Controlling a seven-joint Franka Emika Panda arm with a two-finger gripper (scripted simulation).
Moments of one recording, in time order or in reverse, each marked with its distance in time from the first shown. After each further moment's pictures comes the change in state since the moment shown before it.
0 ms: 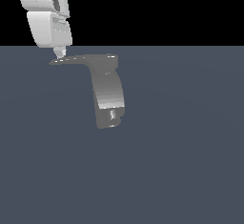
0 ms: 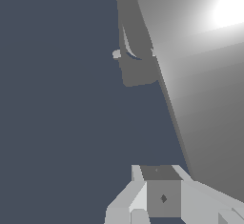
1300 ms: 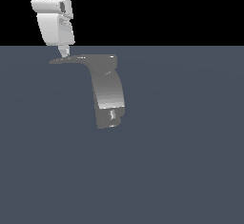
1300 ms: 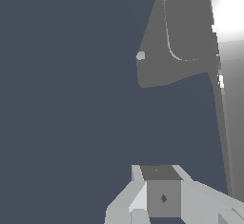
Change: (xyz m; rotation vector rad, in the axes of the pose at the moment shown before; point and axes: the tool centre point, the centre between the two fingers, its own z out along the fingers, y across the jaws) arm 0.001 -0.038 -0.002 -0.003 0.003 -0.020
